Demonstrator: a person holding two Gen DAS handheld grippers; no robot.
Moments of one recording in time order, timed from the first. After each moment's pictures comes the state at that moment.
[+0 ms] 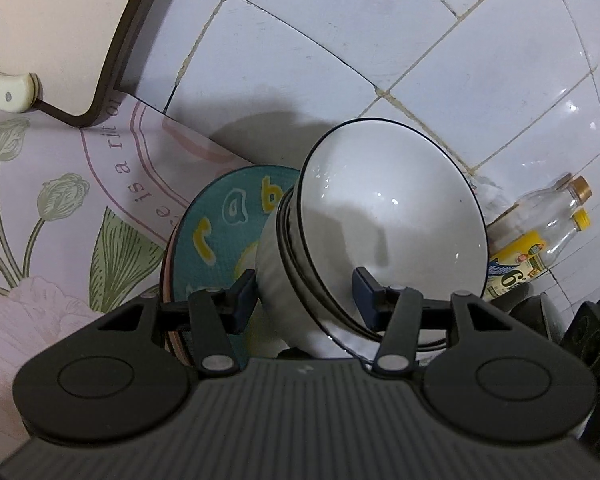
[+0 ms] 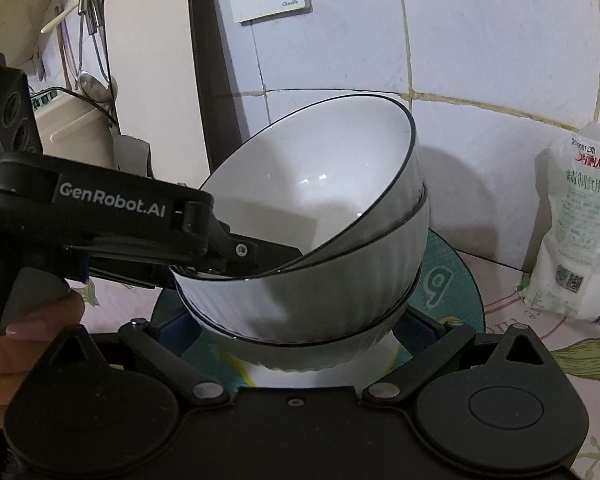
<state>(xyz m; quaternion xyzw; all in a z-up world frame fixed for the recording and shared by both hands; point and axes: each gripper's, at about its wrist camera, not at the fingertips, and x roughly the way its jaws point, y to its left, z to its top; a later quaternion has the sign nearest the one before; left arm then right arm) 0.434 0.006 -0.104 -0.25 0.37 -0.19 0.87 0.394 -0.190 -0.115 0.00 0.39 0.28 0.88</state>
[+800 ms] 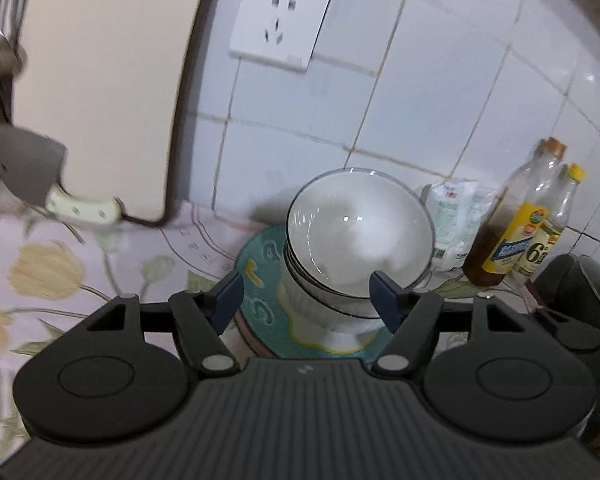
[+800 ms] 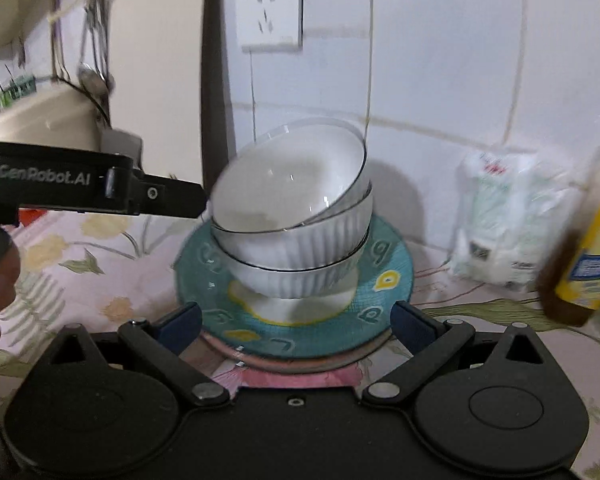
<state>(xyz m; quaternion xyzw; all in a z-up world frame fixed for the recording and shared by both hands) 0.324 0.004 -0.038 -0.10 0.28 -0.12 0.95 0.310 -0.202 -0.070 -0.04 0.36 0.20 0.91</state>
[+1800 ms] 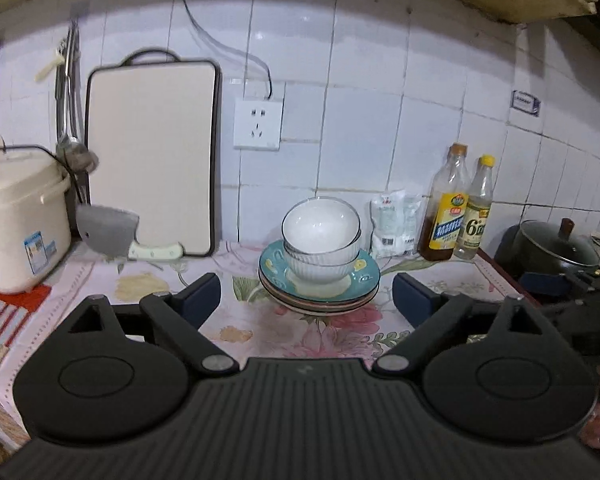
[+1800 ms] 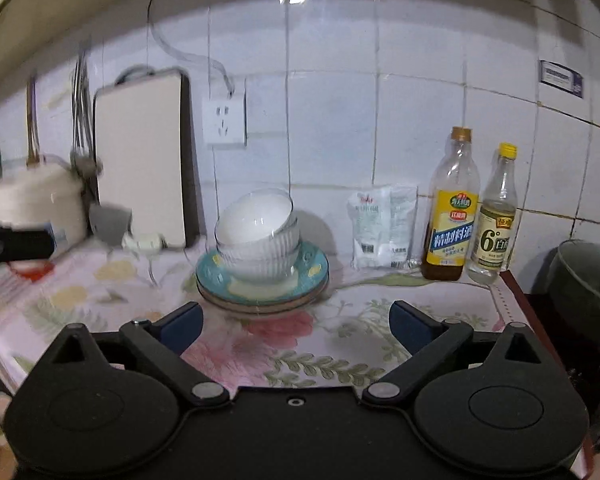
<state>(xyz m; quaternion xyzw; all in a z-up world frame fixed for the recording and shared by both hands) 0.103 0.022 0.035 -0.01 0.18 -0.13 0.97 0.131 -0.232 0.008 0.02 0.26 0.07 0.96</state>
